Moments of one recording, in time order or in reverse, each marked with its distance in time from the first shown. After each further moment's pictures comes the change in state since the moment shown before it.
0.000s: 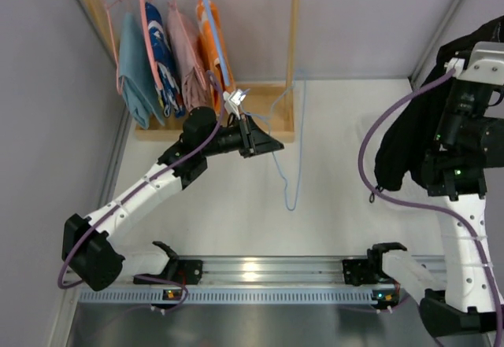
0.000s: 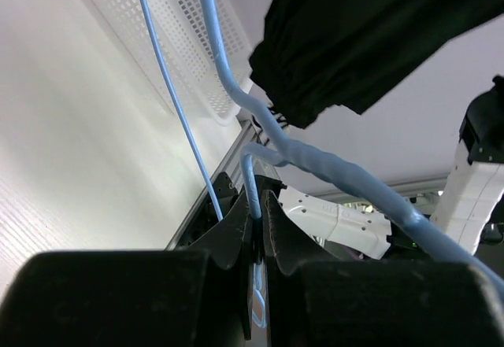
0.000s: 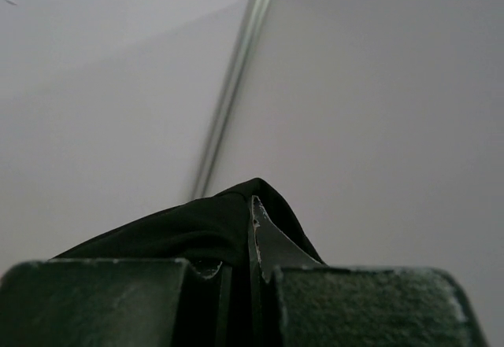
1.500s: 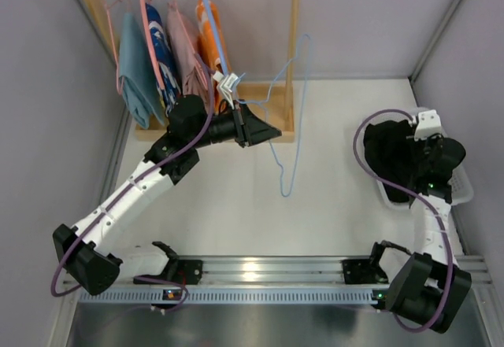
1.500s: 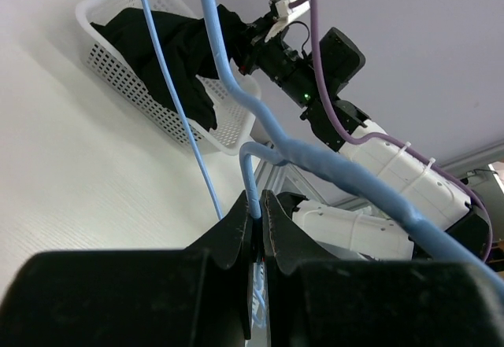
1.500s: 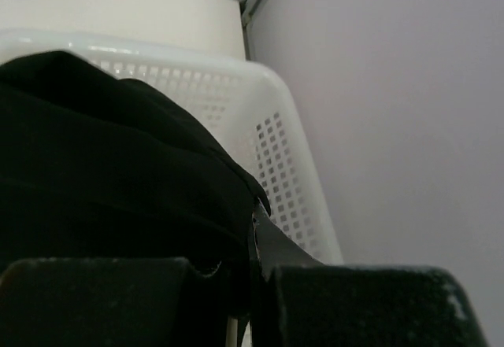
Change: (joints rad) left arm 0.000 -0.031 0.166 -0.095 -0.006 0.225; right arm -0.499 0.029 -0.737 -0.181 -0.433 0.155
